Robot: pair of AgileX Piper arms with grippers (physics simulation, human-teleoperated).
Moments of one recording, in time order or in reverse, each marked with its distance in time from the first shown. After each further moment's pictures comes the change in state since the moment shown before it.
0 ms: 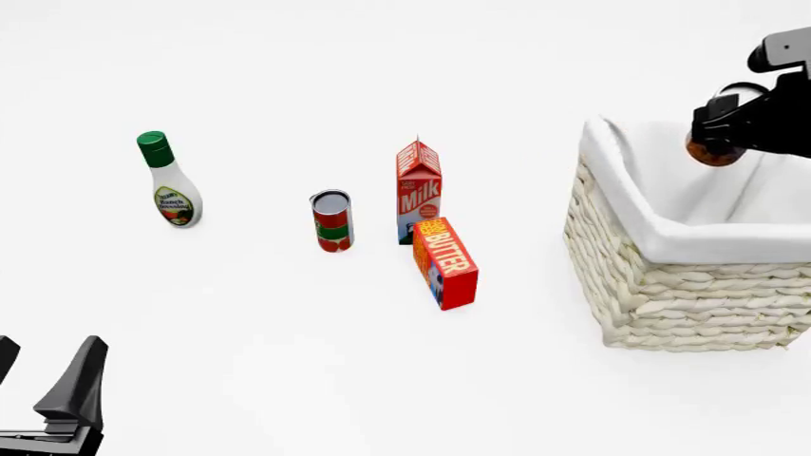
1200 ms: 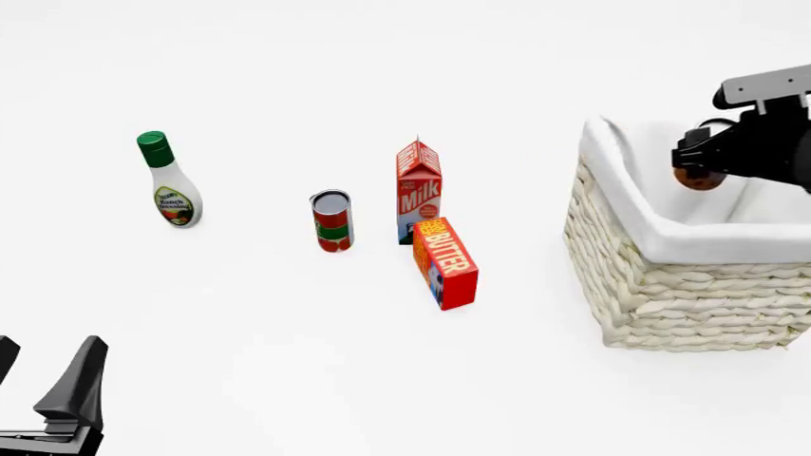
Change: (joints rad) left arm 0.000 0.000 0.000 0.000 0.000; right arm -0.055 0.205 0.002 -0.128 -0.028
